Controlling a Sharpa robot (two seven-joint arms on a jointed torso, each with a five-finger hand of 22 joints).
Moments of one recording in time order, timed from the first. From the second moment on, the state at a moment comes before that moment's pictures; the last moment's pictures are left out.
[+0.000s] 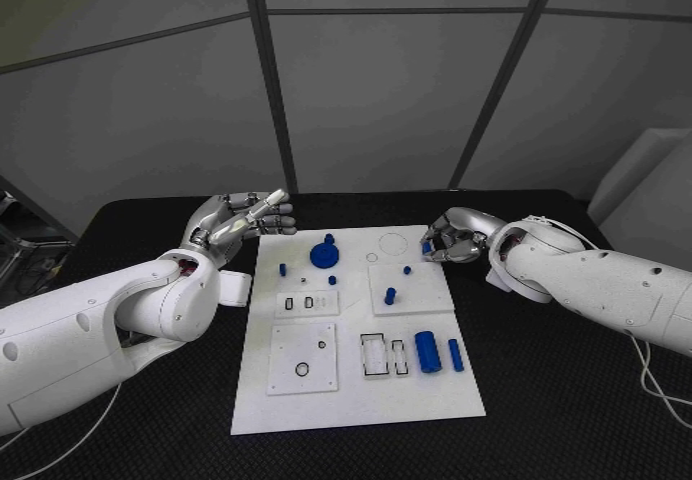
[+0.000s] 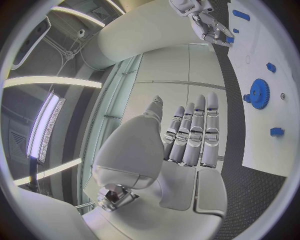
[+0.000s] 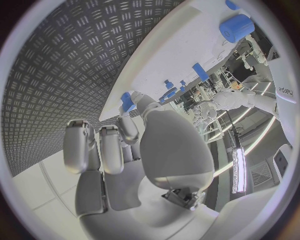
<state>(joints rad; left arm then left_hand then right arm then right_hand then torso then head) 1.13 -0.91 0.10 1.58 -0.07 -0.38 0.44 1.39 0.03 -0.02 0.12 0.14 0.94 0.22 0.09 0.07 1.05 0.17 0.08 0.07 1.12 0.11 0.14 0.25 0.19 0.93 0.21 0.45 0.19 1.19 -0.76 0.04 1.19 -1.34 -0.22 0.03 1.34 -0.09 0.21 0.07 0.28 0.97 0.15 0.14 0.08 1.31 0.06 1.22 1.19 1.47 -0.01 1.46 1.31 0.06 1.40 0.10 1.46 1.31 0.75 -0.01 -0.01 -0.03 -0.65</state>
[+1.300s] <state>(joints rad) 1.13 -0.93 0.10 1.59 -0.07 -0.38 0.43 1.39 0.03 -0.02 0.12 0.14 0.94 0.22 0.09 0.07 1.05 0.17 0.08 0.07 1.12 0.11 0.14 0.25 0.19 0.93 0.21 0.45 0.19 1.20 -0.80 0.08 1.42 -1.33 -0.29 -0.01 1.38 -0.03 0.27 0.04 0.17 1.04 0.12 0.17 0.10 1.33 0.04 1.22 1.20 1.47 -0.03 1.46 1.31 0.06 1.41 0.08 1.47 1.31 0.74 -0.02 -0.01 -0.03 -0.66</state>
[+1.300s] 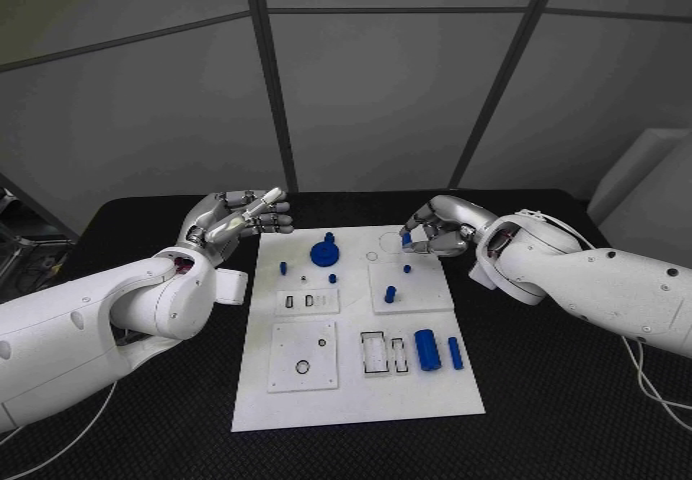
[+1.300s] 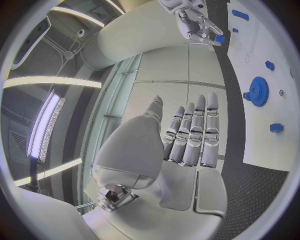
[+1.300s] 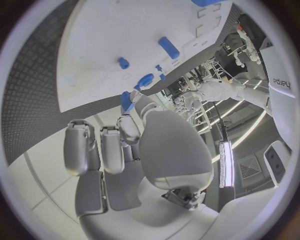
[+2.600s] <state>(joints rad) 1.13 -0.90 0.10 1.56 -0.07 -0.38 0.43 1.39 0.03 -0.02 0.12 0.14 0.94 0.22 0.09 0.07 1.05 0.17 0.08 0.07 1.12 0.11 0.13 0.25 0.19 0.93 0.22 0.45 0.19 1.18 -0.48 -0.01 1.42 -1.49 -0.20 -0.13 1.38 -0.02 0.28 0.03 0.15 1.02 0.13 0.16 0.10 1.33 0.04 1.22 1.19 1.47 -0.03 1.46 1.31 0.06 1.41 0.08 1.47 1.31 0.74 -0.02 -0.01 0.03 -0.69</state>
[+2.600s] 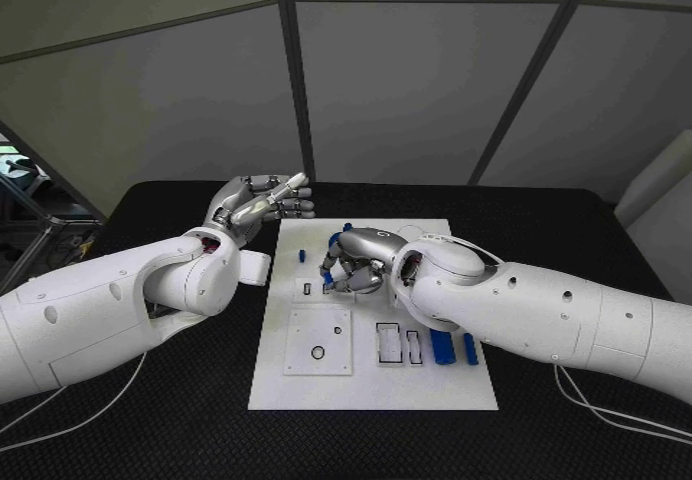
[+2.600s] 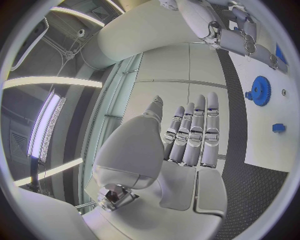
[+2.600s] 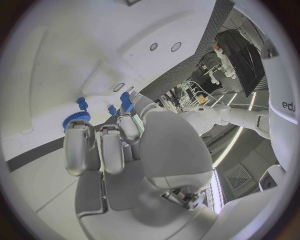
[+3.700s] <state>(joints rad) 1.13 -0.90 0.10 1.56 -0.07 -0.38 0.43 1.39 0.03 -0.02 0.12 0.14 0.94 0.22 0.09 0.07 1.05 0.17 0.08 0.07 1.12 0.11 0.13 0.25 0.19 0.93 0.22 0.45 0.19 1.17 -0.47 0.00 1.39 -1.53 -0.16 -0.17 1.37 -0.03 0.28 0.03 0.16 1.02 0.13 0.16 0.10 1.32 0.05 1.21 1.19 1.47 -0.03 1.46 1.31 0.06 1.41 0.08 1.47 1.31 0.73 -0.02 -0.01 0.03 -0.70</state>
